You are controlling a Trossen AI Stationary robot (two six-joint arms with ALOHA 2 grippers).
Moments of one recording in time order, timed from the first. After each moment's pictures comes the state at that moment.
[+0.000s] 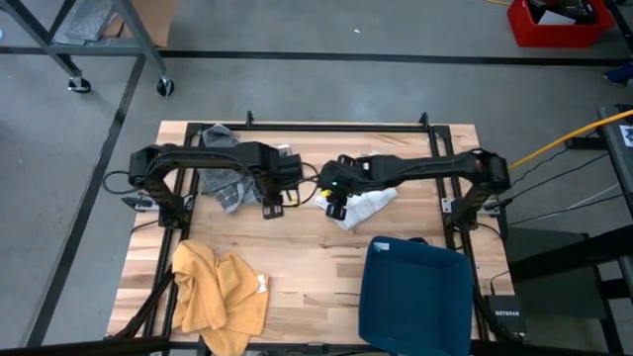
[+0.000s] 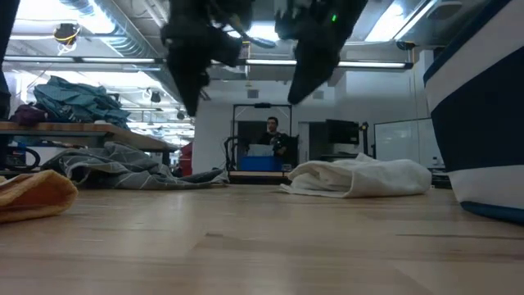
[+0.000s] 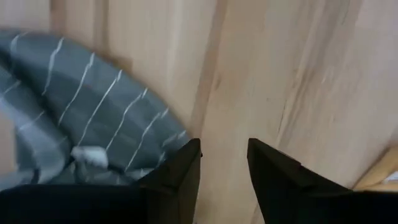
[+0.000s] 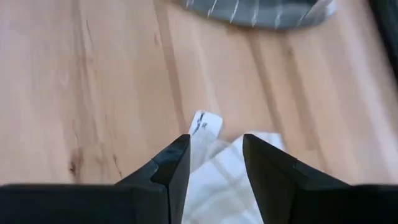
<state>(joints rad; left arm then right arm) 0.14 1.65 1.42 -1.18 -0.02 -0.04 -0.06 1.73 1.40 -0.71 0.14 0.08</state>
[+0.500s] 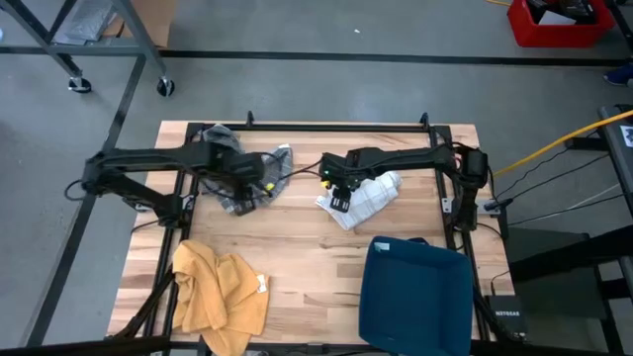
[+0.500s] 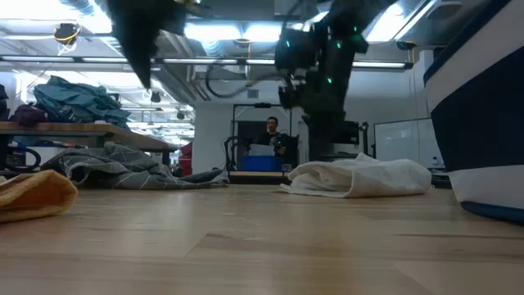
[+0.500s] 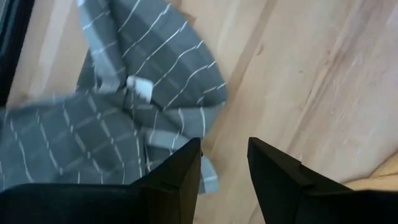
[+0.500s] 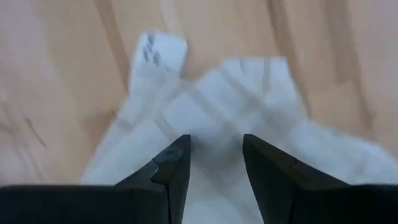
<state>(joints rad) 0.12 1.25 1.19 -1.22 -0.18 -0.25 -0.23 1.87 1.33 -0.76 0.00 0.07</state>
